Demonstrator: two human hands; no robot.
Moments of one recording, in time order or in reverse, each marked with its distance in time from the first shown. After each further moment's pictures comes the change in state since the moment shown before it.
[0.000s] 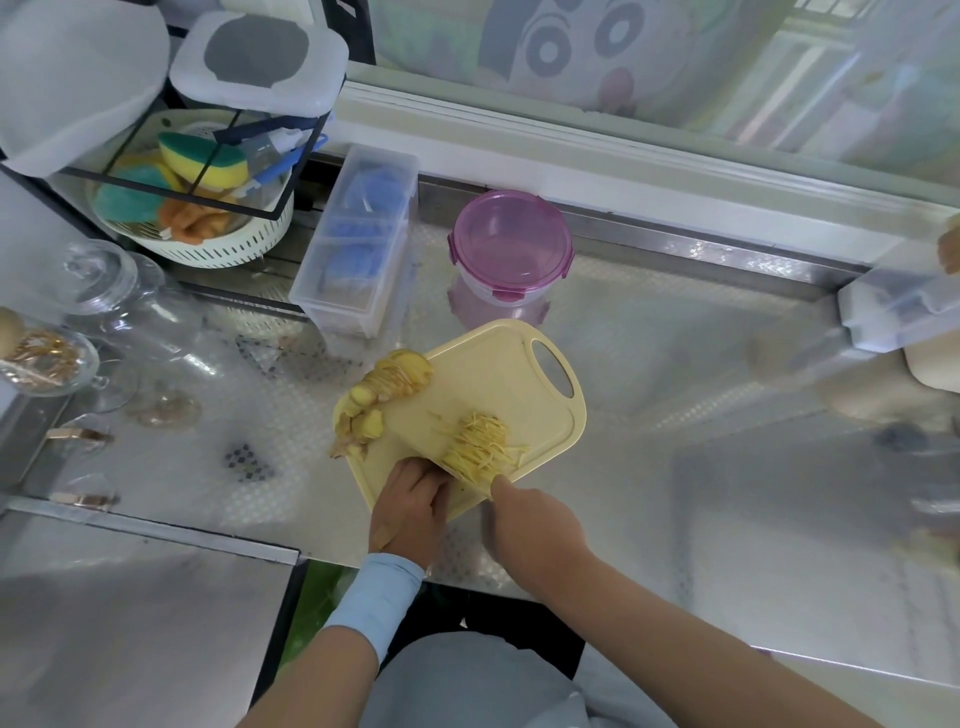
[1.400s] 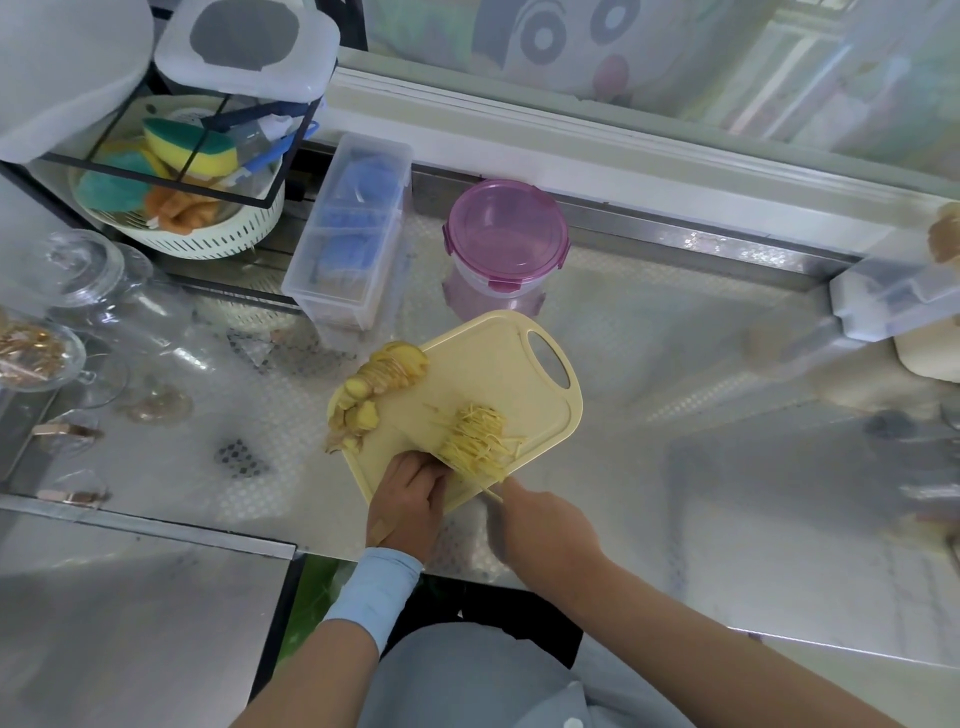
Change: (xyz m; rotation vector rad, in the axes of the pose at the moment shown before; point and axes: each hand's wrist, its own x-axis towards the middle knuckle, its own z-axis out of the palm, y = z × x) left_hand -0.001 0.001 0.000 0.000 0.040 0.027; right_hand -0.013 0.009 0.005 0.020 0.047 0.024
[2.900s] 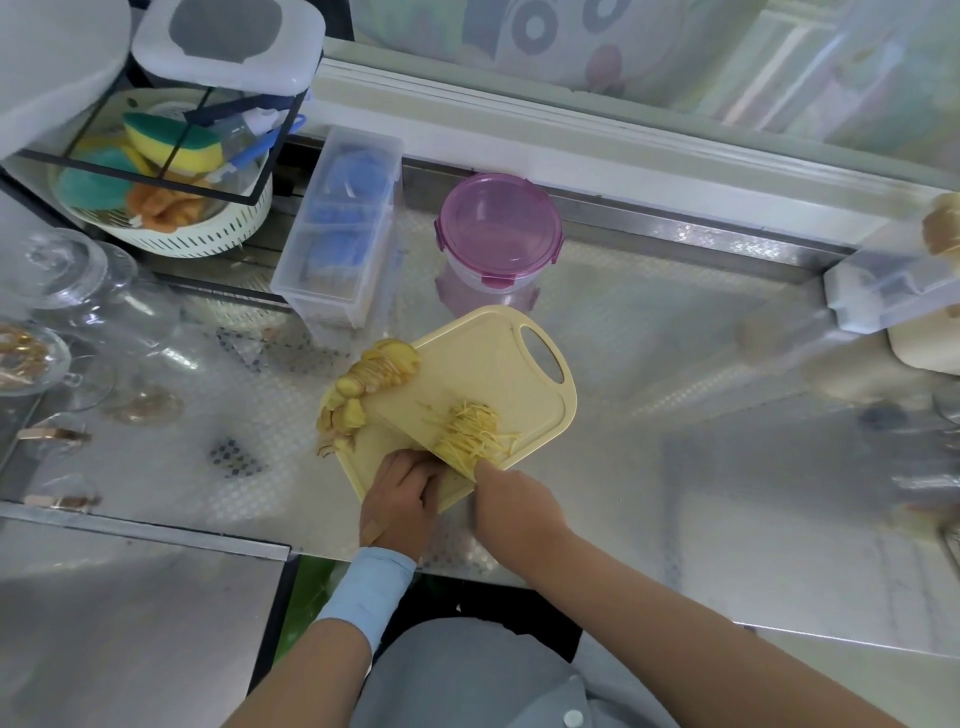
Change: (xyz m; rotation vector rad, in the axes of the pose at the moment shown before) left_hand -0.003 -0.004 0.001 0.008 -0.003 -0.013; right_hand 0.019 -0.021 -0.012 0.001 -0.100 -0.039
